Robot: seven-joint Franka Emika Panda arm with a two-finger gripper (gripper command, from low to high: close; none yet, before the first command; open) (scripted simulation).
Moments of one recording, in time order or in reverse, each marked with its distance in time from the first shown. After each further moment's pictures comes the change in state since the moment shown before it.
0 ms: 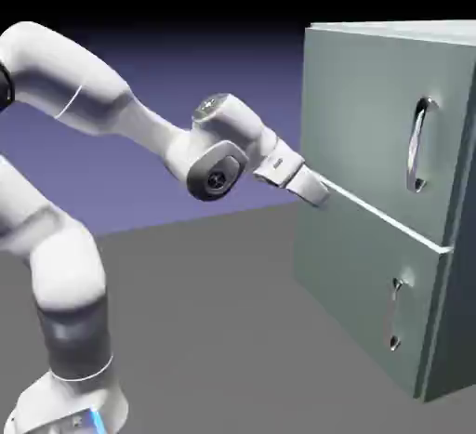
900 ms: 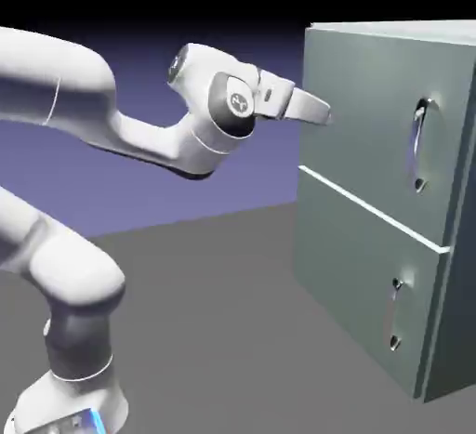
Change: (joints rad) arm 0.397 -0.179 -0.472 0.234 -1.174 -0.019 0.832
